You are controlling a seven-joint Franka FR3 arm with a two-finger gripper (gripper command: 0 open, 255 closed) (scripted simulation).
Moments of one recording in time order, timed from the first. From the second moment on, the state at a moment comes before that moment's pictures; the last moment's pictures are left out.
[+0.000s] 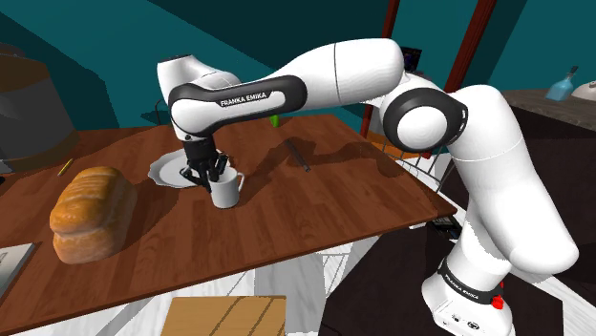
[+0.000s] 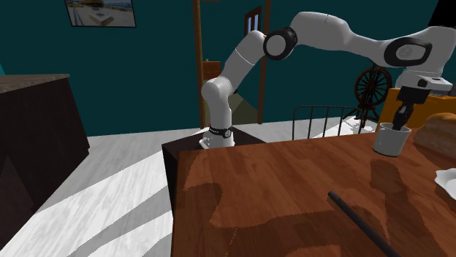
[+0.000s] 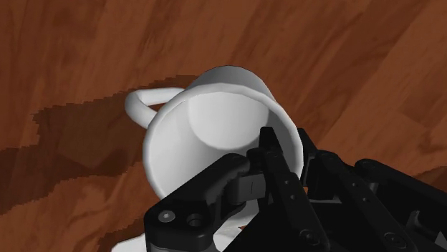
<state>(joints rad) 0.51 0.69 0.02 -1.16 -0.06 1.77 0.55</state>
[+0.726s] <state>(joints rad) 0.51 0.70 0.02 -1.19 -0.06 1.81 0.55</state>
